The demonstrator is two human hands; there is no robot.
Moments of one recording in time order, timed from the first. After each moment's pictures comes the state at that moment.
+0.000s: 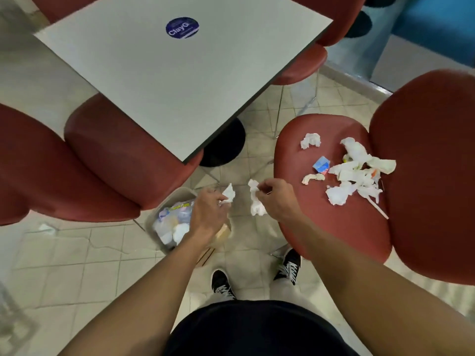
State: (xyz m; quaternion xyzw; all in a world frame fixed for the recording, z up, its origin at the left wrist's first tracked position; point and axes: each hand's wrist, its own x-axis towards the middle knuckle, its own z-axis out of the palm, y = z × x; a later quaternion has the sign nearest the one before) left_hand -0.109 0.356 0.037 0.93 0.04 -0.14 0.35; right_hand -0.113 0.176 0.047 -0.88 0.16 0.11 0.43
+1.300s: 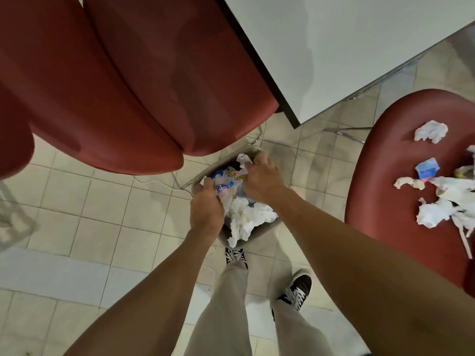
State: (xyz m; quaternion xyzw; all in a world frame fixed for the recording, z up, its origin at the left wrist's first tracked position) left_hand -0.109 0.531 -0.120 0.89 0.26 -0.17 0.33; right_hand -0.024 0.413 -0.107 -0.92 -0.10 0.36 0.08
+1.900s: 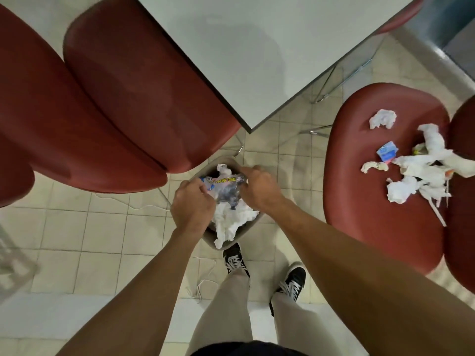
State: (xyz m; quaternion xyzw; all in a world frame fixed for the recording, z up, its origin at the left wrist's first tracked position) left_hand -0.090 0.514 -0.057 0.92 0.25 -0.13 0.28; right_hand -0.048 0.370 -0.048 -0.92 0.02 0.32 0.24
